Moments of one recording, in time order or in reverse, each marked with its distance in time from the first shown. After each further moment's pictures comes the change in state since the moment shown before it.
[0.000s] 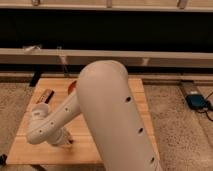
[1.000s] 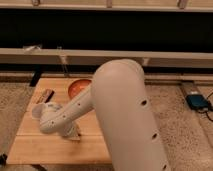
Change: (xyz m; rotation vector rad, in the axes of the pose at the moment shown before) arm -0.042 0.035 0.008 0.000 0.004 0.058
